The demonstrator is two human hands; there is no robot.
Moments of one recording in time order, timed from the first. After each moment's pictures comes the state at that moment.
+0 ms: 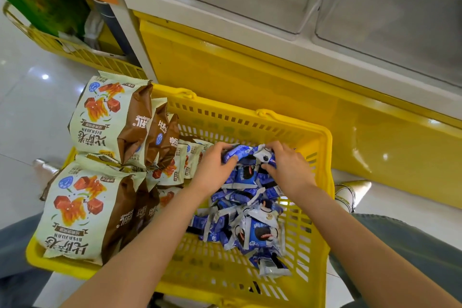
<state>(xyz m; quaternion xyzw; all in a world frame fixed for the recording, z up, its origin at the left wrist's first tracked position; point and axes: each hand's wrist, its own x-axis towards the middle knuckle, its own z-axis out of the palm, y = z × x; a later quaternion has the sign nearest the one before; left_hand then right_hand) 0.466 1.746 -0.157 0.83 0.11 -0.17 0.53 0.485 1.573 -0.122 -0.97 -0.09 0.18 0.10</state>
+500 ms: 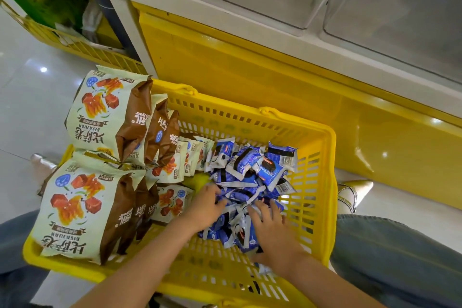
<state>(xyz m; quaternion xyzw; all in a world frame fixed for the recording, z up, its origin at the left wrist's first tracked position) 0.403 1.751 -0.208 0.84 0.11 -0.35 0.39 0.377 1.576 -0.152 -0.88 -0.21 0.41 -0.07</state>
